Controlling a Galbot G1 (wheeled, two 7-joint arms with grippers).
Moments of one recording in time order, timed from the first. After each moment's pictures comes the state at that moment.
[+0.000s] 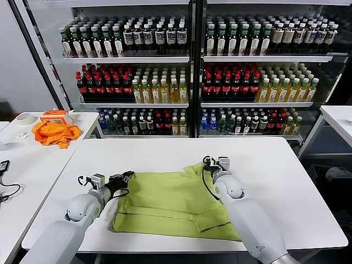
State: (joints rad) left arm 0.84 -0.98 -0.16 -1.43 -0.62 0.38 0.13; right arm -0.62 1.29 0.02 1.28 0.67 -0.46 0.30
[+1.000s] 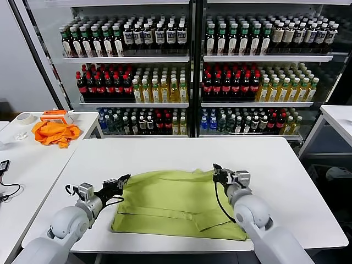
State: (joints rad) left arm 1.07 -0.86 -0.25 -1.70 -0.71 0.32 0.10; right arm -1.01 1.07 0.16 1.90 0.71 -0.50 0.35
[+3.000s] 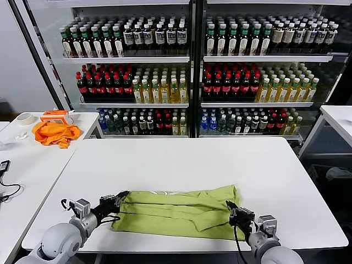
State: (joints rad) left arm 1.22 -0.81 -0.30 -1.79 -0.63 0.35 0.13; right arm -1.43 1.03 0.34 2.12 0.63 -0.51 0.25
